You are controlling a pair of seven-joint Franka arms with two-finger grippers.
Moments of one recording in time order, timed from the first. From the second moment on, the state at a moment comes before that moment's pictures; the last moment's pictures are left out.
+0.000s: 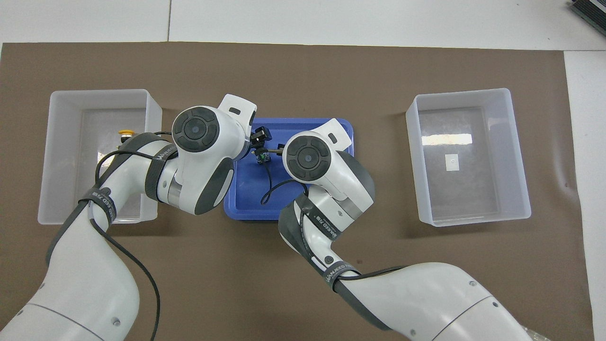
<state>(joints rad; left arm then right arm) -0.48 0.39 -0.01 -1.83 0.00 2.39 -0.82 0.58 0.55 0.01 -1.63 -0.22 2.33 0.91</state>
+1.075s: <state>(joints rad) -0.51 0.43 0.00 -1.89 0.00 2.56 -0.85 0.42 0.31 0.00 -1.65 -0.25 2.11 0.69</state>
